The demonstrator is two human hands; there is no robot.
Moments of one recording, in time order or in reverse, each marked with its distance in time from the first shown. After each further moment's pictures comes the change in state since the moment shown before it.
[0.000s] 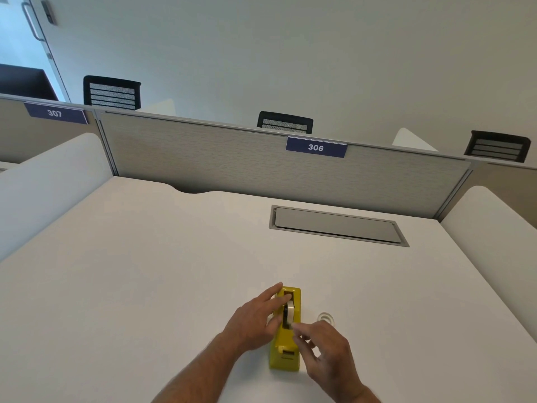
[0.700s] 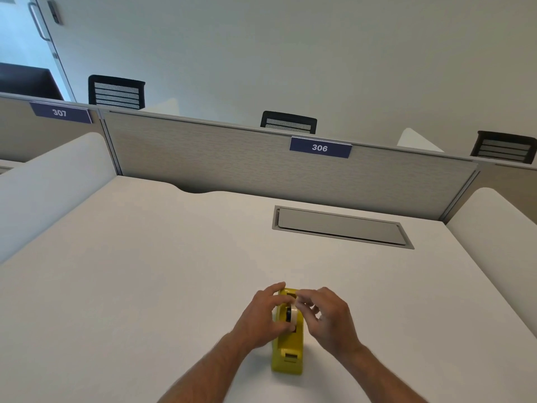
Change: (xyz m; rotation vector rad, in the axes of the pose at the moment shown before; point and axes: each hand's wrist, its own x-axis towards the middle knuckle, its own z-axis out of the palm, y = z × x) left_hand 0.009 0.008 0.000 -0.192 0.043 -0.116; right_hand 0.057 0.022 -0.001 -0.064 -0.038 0.098
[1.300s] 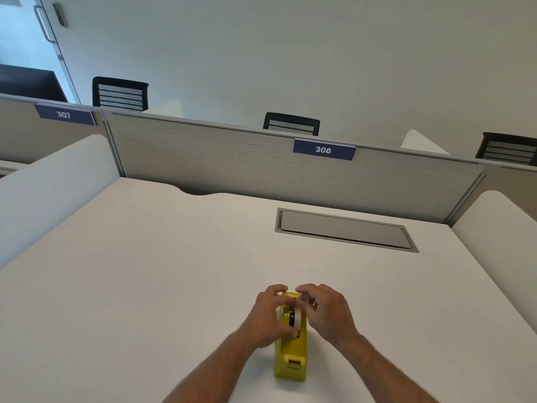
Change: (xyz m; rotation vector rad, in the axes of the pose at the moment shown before) left_hand 0.009 0.008 -0.003 -0.084 -0.050 -0.107; right_hand 0.023 0.011 0.011 -0.101 -0.136 0.128
